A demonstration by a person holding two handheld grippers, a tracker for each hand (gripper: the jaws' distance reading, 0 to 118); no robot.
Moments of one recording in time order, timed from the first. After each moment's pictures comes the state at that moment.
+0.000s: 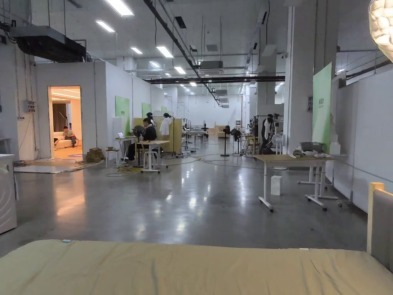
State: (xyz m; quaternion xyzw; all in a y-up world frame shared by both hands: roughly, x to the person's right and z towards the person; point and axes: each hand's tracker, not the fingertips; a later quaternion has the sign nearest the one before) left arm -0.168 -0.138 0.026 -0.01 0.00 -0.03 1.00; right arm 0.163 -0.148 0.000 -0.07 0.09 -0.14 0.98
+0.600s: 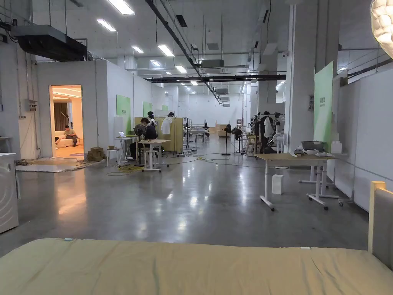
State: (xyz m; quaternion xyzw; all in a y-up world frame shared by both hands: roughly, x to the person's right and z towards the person) left arm -0.168 -0.136 0.030 0.00 0.00 -0.03 1.00; right arm 0.141 -0.144 0.007 -0.08 0.03 -0.10 0.99
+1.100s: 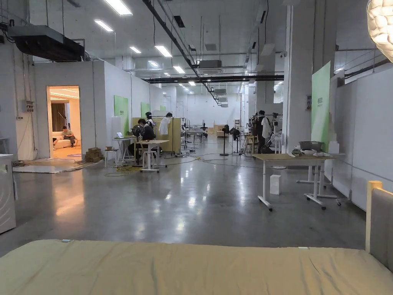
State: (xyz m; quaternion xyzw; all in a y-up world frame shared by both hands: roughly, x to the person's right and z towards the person) left arm -0.166 -0.134 0.031 0.00 -0.01 -0.03 1.00; right arm 0.143 -0.157 0.010 -0.05 0.25 -0.11 0.96
